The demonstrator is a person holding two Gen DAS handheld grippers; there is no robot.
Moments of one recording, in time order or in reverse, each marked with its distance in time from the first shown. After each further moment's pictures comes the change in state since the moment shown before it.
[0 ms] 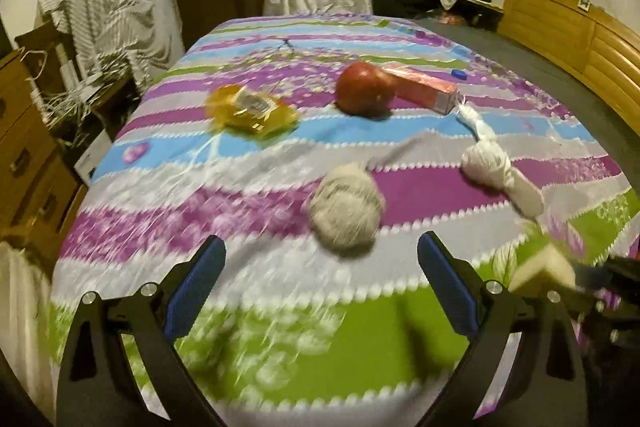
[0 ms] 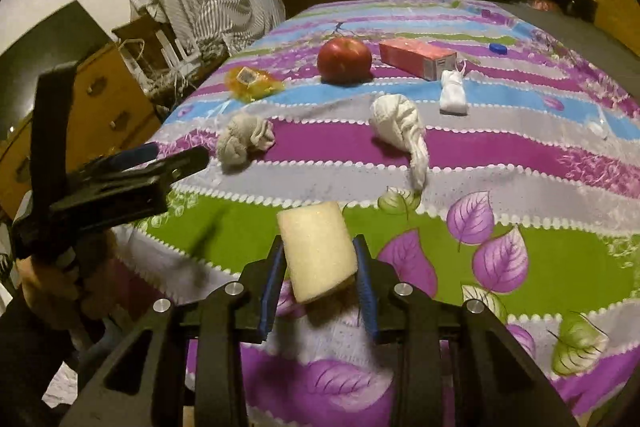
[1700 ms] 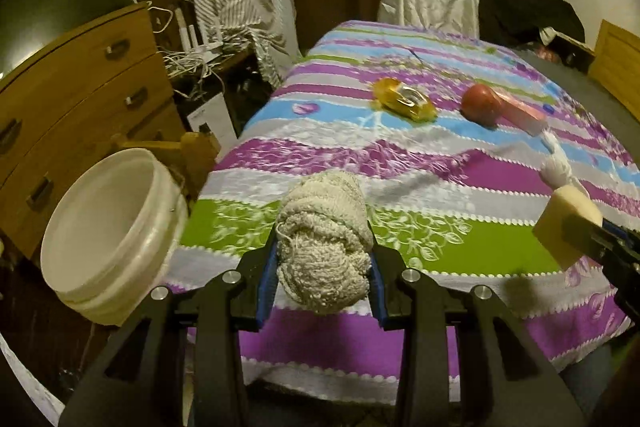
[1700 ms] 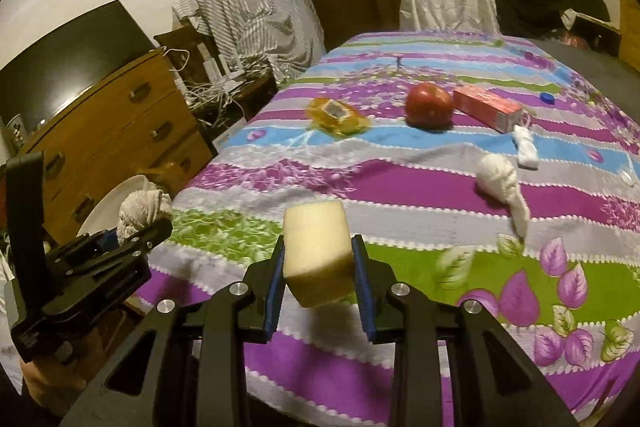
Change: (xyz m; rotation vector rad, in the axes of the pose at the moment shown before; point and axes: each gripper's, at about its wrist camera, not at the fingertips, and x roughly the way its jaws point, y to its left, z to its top) left arm -0.119 0.070 -0.065 -0.231 -0.016 0.332; right arm -0.025 0.105 0.018 -0.087 -0.078 0.084
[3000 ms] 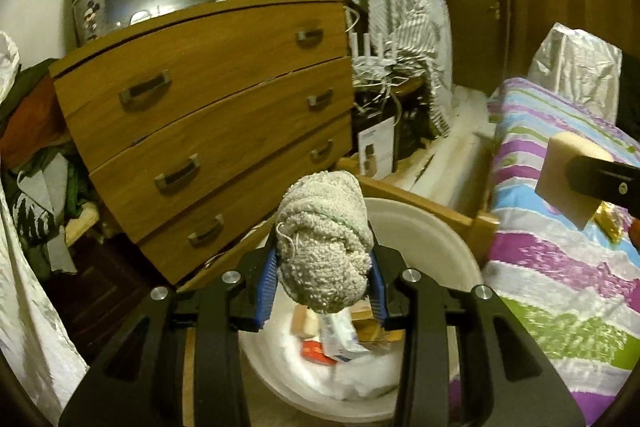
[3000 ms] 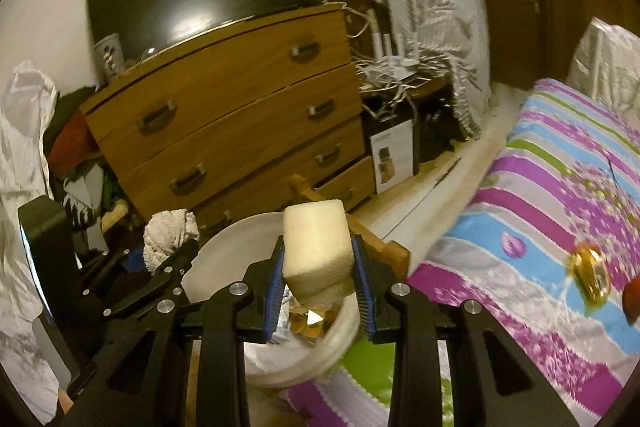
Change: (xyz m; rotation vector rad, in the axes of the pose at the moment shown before) left arm -0.012 0.268 0.051 -0.290 -0.049 0.392; right arm 0.124 0.343 0.148 -0.382 0.124 0.357
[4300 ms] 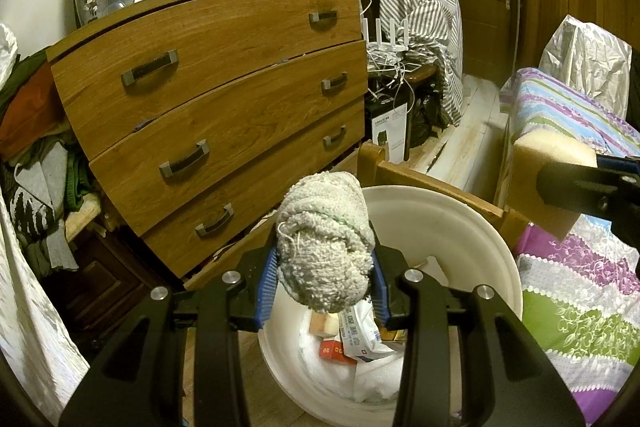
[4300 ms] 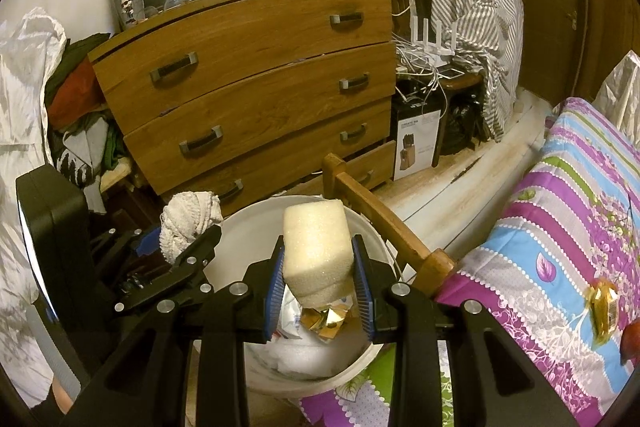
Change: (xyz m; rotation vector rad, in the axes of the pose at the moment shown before) left arm 0.026 0.020 -0.003 -0.003 0.042 0.019; right arm 0.055 0.050 0.007 -0.125 0.102 0.015
